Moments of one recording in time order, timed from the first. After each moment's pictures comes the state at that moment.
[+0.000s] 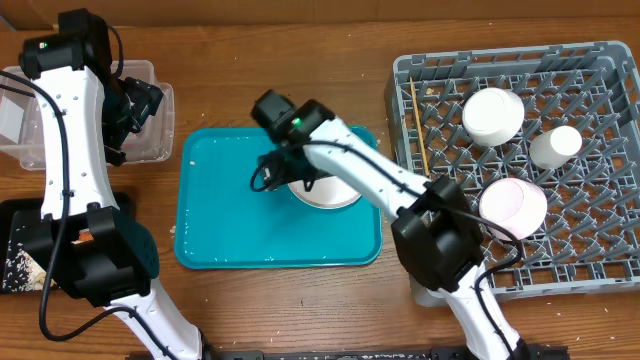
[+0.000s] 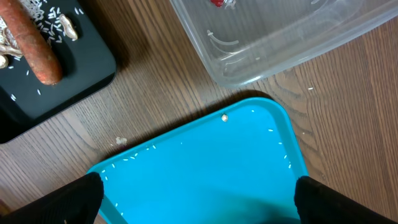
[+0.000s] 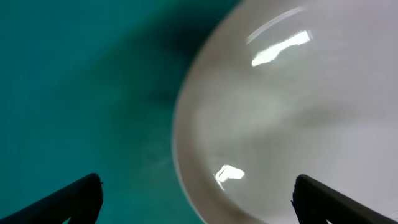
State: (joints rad) left arm 0.24 2.01 2.05 -1.49 -0.06 -0.92; right arm 0.77 2.32 2.03 -1.10 -0.03 0.47
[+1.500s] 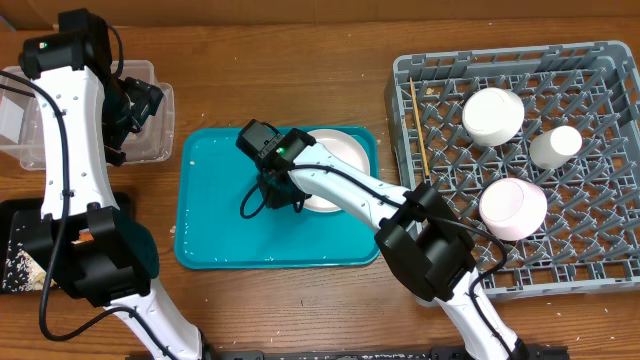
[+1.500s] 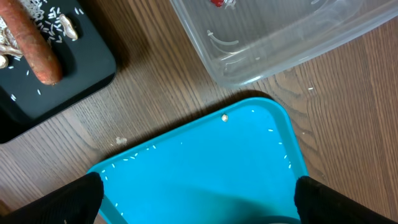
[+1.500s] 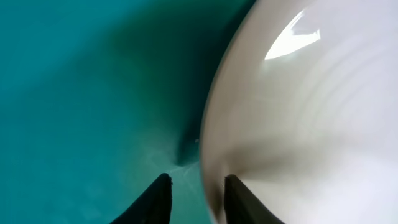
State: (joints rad) left arm 0.24 2.01 2.05 -1.48 -0.06 -0.92; right arm 0.84 2.32 1.91 -0.98 -0.02 0.51
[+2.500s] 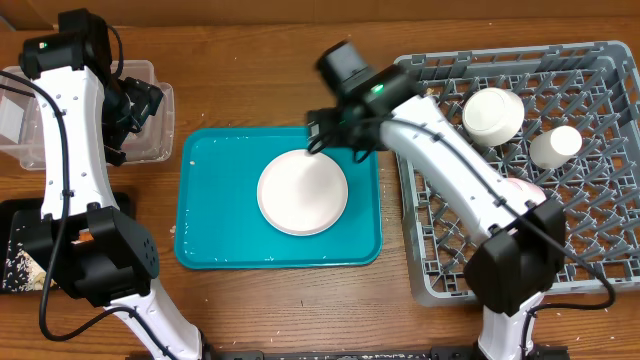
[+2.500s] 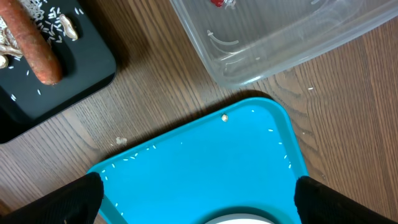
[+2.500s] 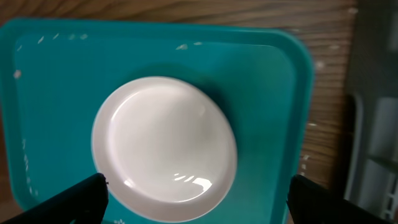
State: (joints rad) left arm 0.24 2.01 2.05 -1.49 -0.06 -0.92; right arm 0.57 2.01 1.91 -1.16 -0.06 0.51
